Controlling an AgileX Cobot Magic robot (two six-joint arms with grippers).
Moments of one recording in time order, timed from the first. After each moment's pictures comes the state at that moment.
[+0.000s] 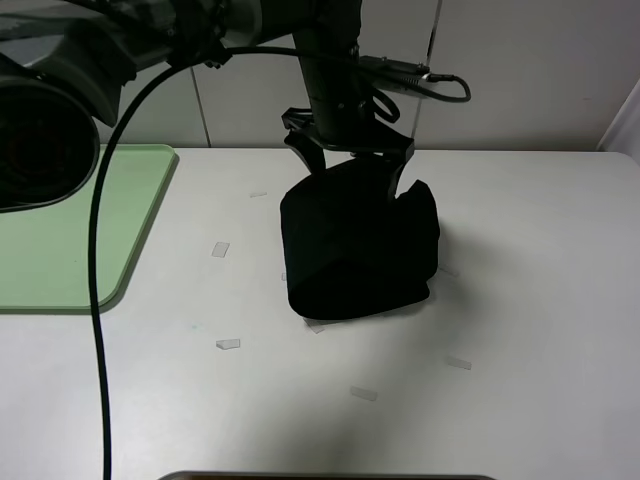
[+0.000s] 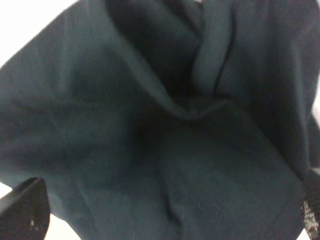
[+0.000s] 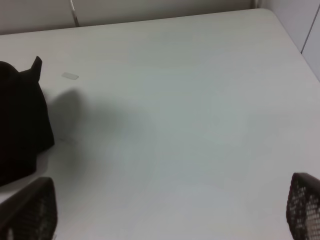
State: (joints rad) left arm -0.68 2.39 -2.26 -0.04 1.16 -0.09; right arm 0.02 0.00 -0.49 -0.12 1.03 0.13
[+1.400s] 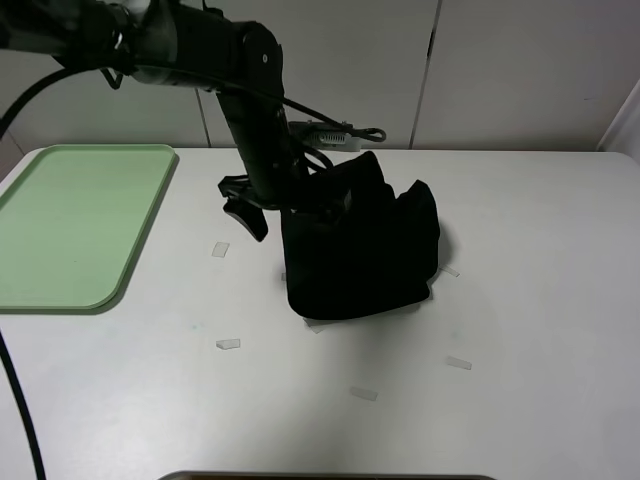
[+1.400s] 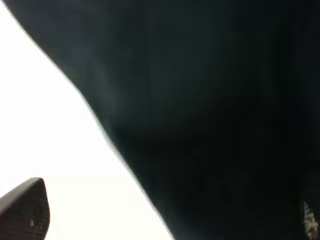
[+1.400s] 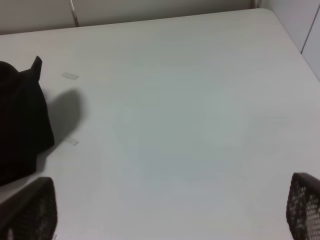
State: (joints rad) left arm -0.59 2.16 -1.60 -0.18 0.83 -0.12; right arm 0.02 0.00 -0.49 -0.12 1.03 0.13
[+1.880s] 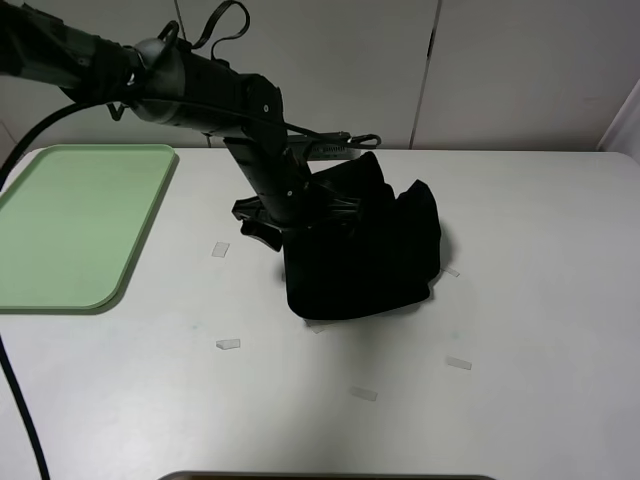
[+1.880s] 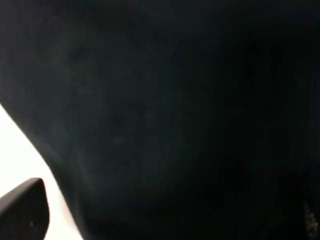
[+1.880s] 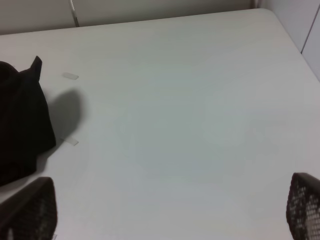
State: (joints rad) left arm -0.62 2.16 -1.47 -0.20 0.53 -0.23; right arm 0.02 0.00 -0.49 -0.12 1.03 0.13
